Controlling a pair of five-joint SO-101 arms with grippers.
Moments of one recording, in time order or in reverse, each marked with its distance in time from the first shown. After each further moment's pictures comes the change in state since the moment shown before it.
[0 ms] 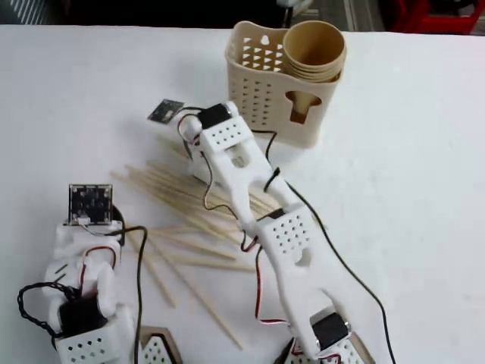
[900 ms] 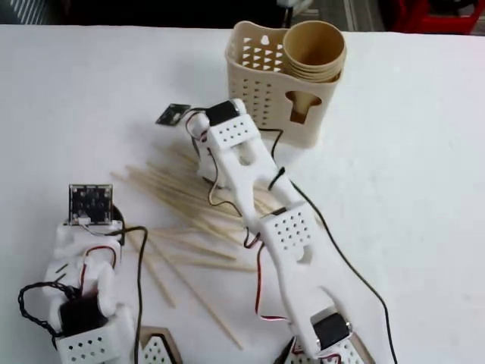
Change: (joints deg) left arm 0.0 0.0 0.7 -0.9 0.0; right arm 1.6 3.5 -3.5 4.0 4.8
